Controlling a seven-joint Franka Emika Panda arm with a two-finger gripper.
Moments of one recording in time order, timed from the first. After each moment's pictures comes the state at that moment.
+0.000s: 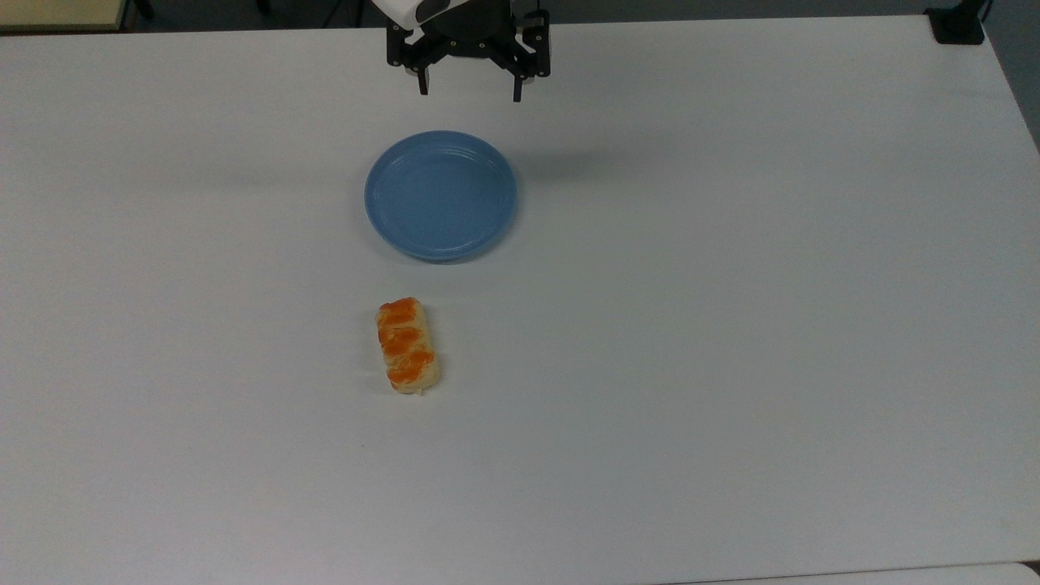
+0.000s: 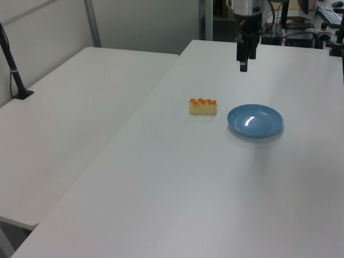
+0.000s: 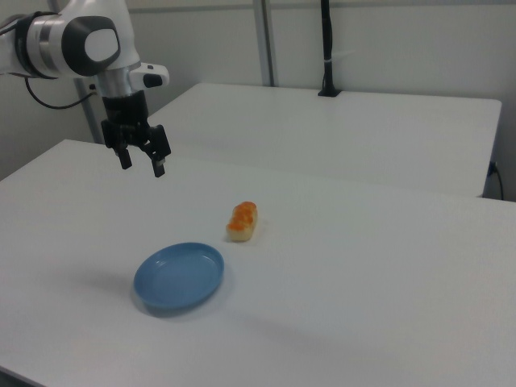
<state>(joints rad) 0.10 0.06 0.01 -1.68 -0.03 1.69 0.16</state>
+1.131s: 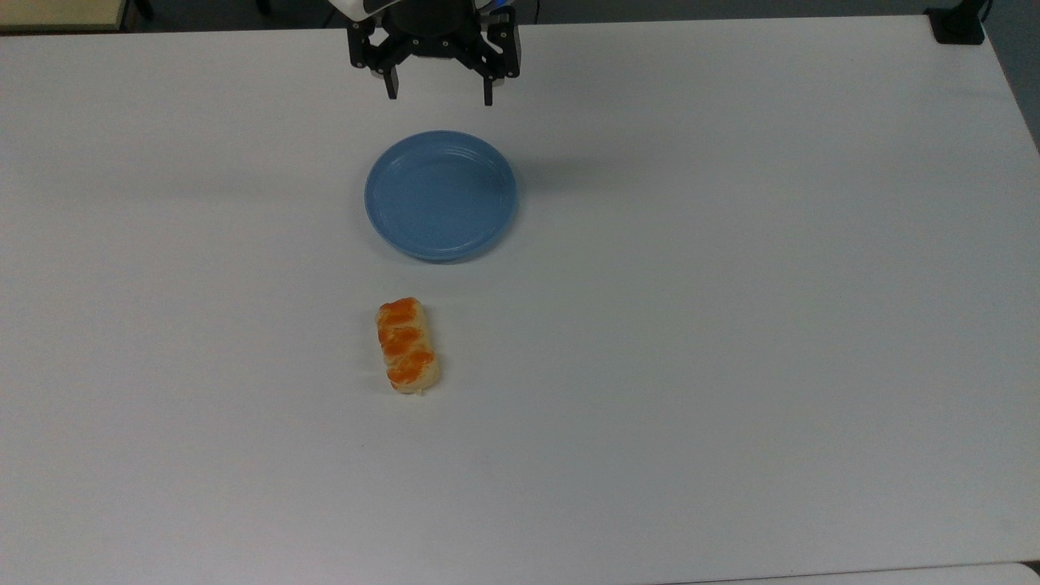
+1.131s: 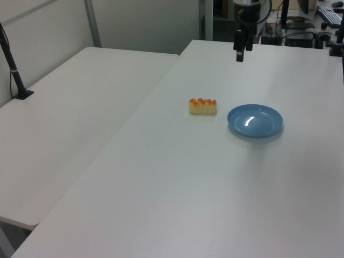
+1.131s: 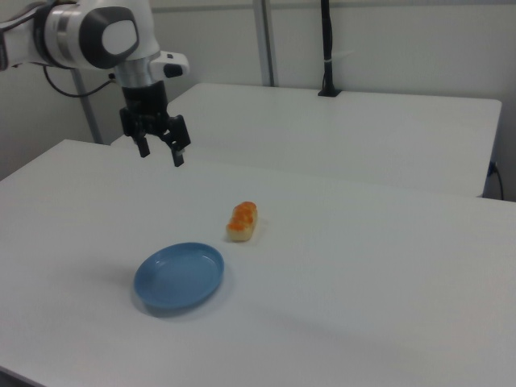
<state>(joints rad) 0.08 0.10 -0.03 -1.60 0.00 1.70 0.10</state>
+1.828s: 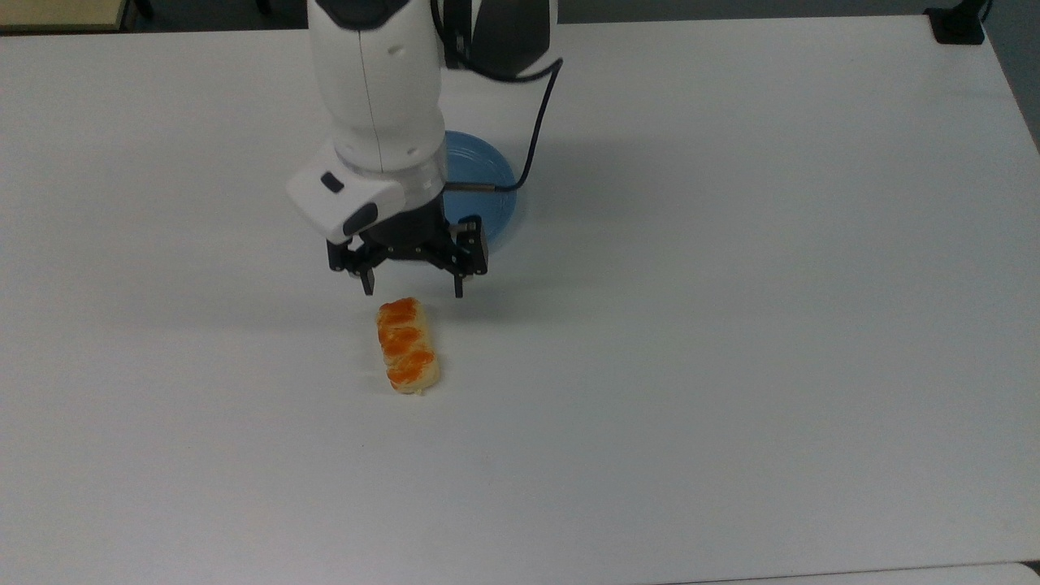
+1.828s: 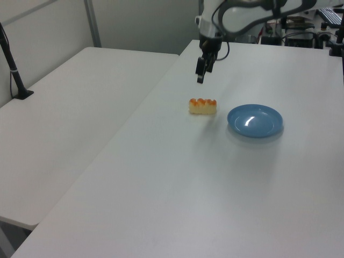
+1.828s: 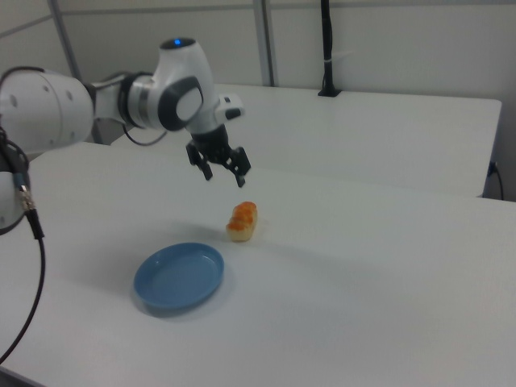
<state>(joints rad) 0.08 0.48 -0.09 -1.44 0.03 2.10 -0.01</state>
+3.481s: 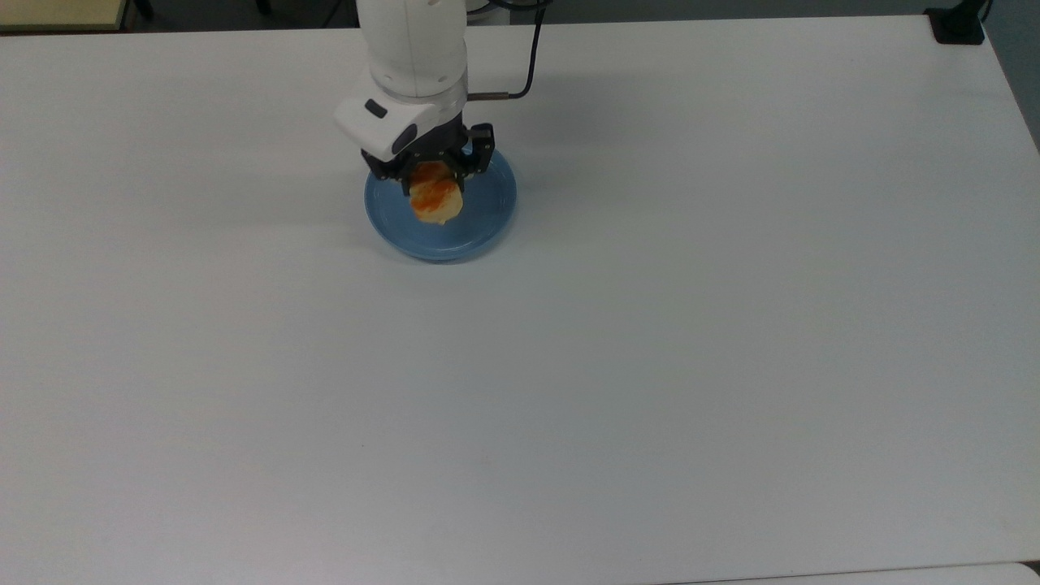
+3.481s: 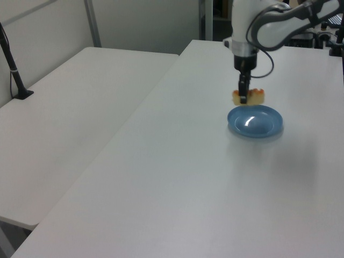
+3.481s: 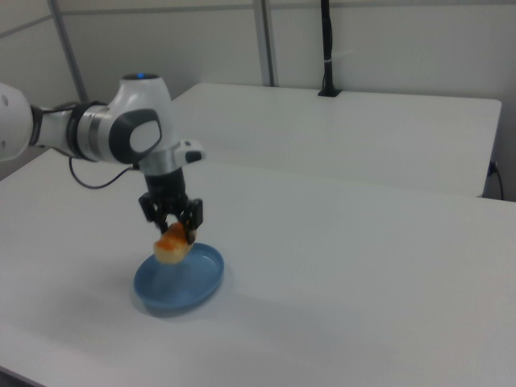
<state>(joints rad) 0.14 0.14 -0.11 -1.97 -0.03 2.06 -0.09</state>
